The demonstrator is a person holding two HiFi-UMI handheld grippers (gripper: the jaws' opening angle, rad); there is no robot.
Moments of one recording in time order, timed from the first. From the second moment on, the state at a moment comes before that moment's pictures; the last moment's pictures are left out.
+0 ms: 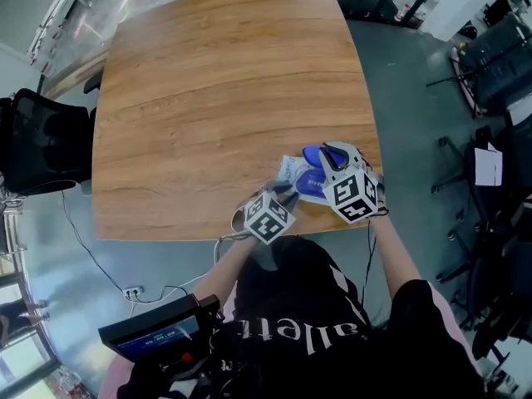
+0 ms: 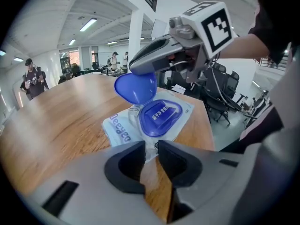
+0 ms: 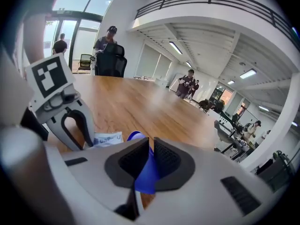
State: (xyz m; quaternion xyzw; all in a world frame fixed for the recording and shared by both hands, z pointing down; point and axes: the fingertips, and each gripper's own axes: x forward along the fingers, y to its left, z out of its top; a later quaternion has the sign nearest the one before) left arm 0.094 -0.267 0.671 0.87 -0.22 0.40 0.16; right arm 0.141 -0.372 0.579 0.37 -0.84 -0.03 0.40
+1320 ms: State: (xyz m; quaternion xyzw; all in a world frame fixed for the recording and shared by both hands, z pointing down) left arm 0.082 -0.237 0.598 0.89 -0.27 0.30 0.19; right arm 0.185 -0.239 0.569 0.51 -0.80 0.26 0.19
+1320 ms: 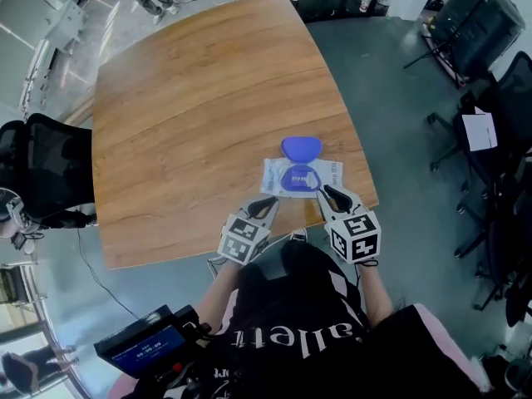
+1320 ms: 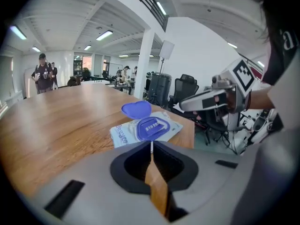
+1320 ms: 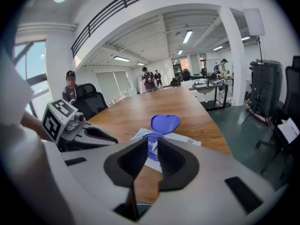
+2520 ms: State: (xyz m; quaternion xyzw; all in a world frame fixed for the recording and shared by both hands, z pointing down) left arm -0.090 -0.029 0.536 0.95 -0.12 0.19 0.20; right arm -0.018 -0.014 0.544 0.62 -0.71 0.32 0.03
